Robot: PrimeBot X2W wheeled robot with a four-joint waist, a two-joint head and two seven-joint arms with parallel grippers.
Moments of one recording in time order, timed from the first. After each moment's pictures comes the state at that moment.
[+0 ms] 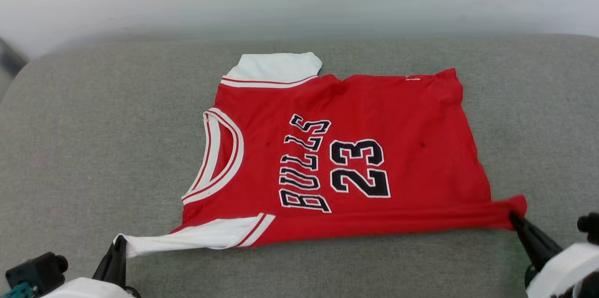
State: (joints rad) left arm 0.20 0.52 -0.20 -0.19 -0.93 0.39 -0.01; right arm -0.09 -0.49 0.24 0.37 0.77 0.13 -0.03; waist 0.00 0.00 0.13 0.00
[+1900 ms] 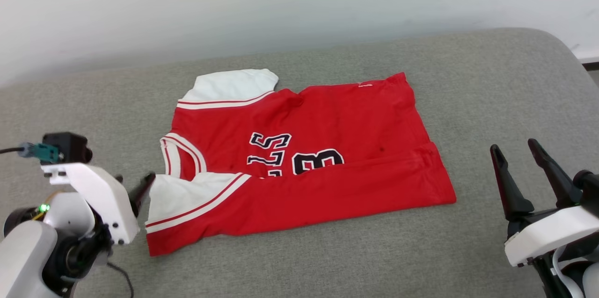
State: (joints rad) left arm -0.32 0.69 -0.39 0.10 -0.97 0.17 0.45; right arm -0.08 -0.25 0.00 -0.03 0.30 0.13 0.03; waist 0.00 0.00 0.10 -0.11
